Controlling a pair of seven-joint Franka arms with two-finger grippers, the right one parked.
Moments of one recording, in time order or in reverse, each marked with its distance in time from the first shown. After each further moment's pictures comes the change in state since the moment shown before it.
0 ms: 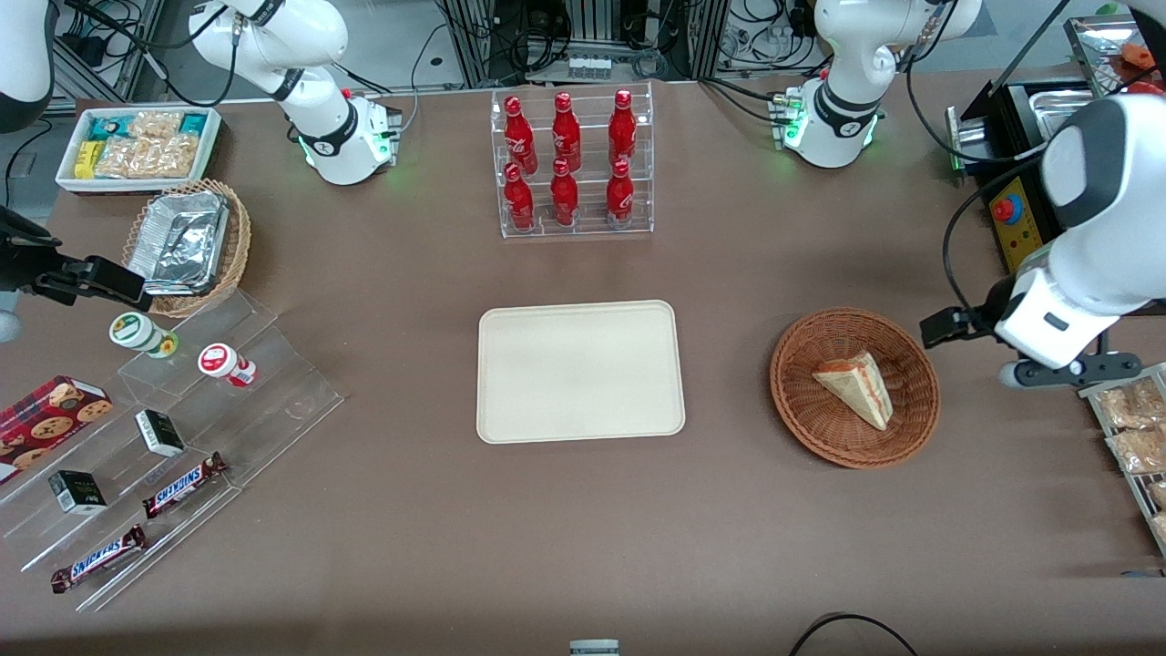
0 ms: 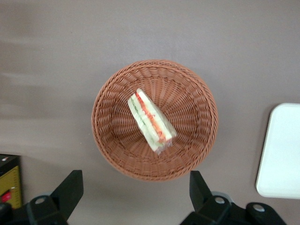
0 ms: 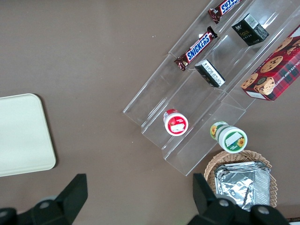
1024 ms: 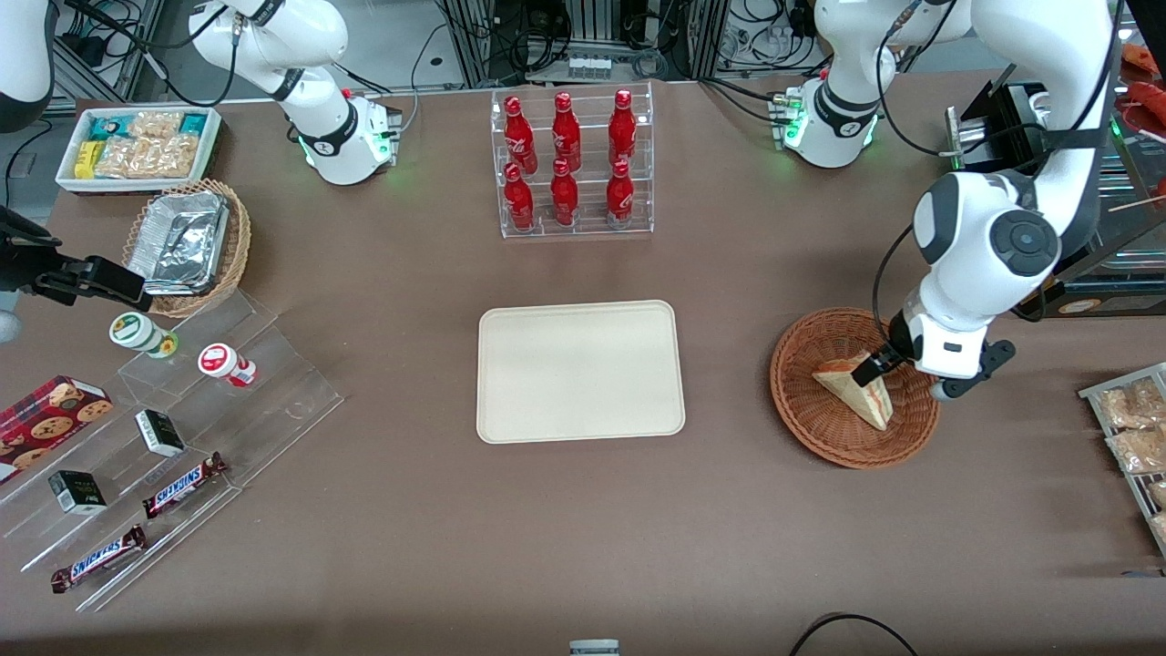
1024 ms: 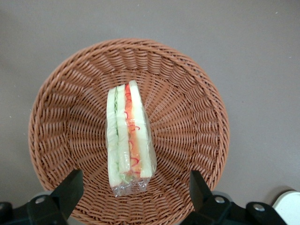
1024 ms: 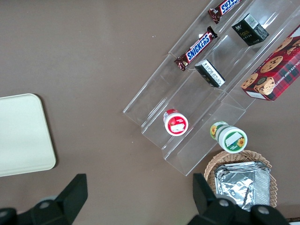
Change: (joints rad) arm -0.043 0.007 -0.015 -0.433 -0.004 0.553 -0.521
